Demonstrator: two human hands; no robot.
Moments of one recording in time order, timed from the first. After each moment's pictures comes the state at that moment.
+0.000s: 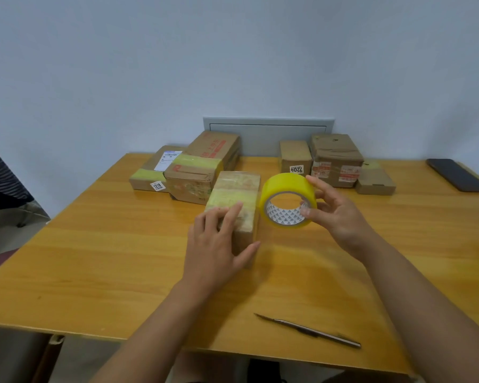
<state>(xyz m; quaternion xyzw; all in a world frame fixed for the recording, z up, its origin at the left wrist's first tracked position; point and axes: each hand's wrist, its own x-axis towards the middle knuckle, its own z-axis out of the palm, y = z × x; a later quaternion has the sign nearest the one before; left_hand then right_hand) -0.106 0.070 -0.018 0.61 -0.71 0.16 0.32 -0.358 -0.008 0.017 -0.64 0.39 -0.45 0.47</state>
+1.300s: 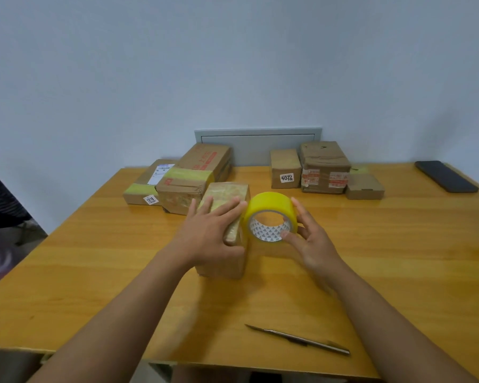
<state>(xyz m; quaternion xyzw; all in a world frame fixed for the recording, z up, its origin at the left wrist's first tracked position) -0.100 0.036 0.048 0.59 -0.80 -0.03 0.03 -0.337 0.009 -0.022 -0.63 0.44 -0.46 0.44</state>
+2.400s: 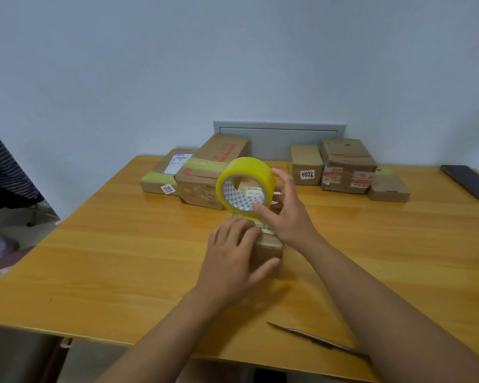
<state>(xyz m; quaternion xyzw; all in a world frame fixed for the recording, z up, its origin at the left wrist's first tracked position) -0.105 0.071 -0.027 0.54 -0.76 0.13 0.33 -0.249 -0.018 0.013 -0.72 0.40 -0.46 0.33</state>
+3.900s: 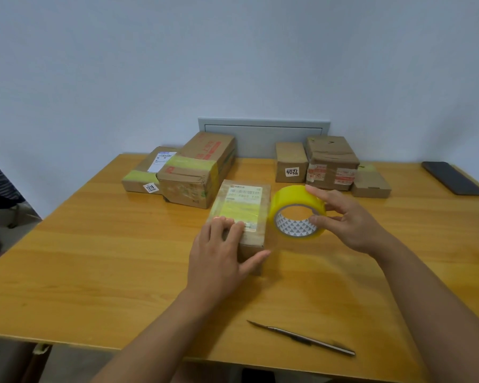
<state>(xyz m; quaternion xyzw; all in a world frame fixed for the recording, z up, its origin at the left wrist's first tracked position) -0.125 0.063 -0.035 0.60 -0.70 0.20 0.33 -0.391 -0.018 0.019 -0.77 0.42 -0.36 0.32</state>
